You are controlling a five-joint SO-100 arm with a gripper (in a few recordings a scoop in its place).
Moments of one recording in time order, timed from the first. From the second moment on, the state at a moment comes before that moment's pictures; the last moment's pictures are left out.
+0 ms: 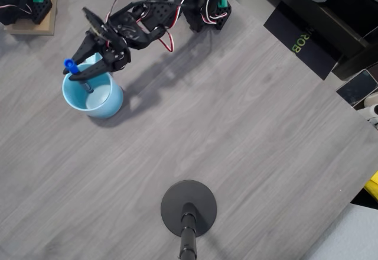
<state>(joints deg) 48.3 107.8 132.0 -38.1 -88.8</state>
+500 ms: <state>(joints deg) 48.8 98.3 133.0 -49.2 -88.8</state>
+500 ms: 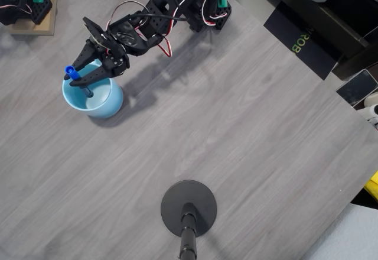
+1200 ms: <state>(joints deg) 48.7 81.3 133.0 -64.8 -88.9</state>
